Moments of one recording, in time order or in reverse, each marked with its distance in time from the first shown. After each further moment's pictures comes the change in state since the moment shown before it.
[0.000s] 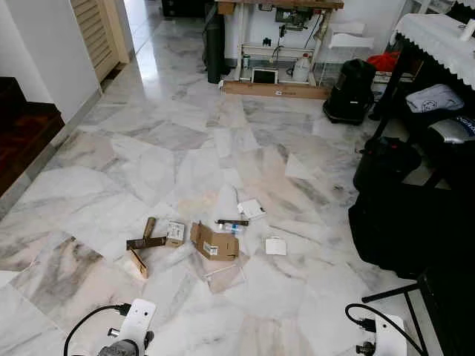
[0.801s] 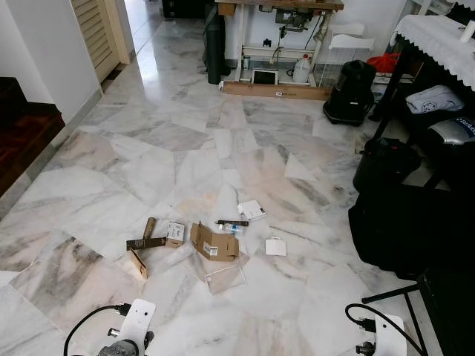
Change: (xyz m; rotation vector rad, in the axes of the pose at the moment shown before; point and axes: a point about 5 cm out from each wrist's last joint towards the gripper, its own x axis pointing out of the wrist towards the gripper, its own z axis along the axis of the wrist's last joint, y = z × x) left arm 0.000 0.000 0.000 0.000 0.000 0.000; right arm 0.000 0.000 0.000 0.000 0.000 0.000
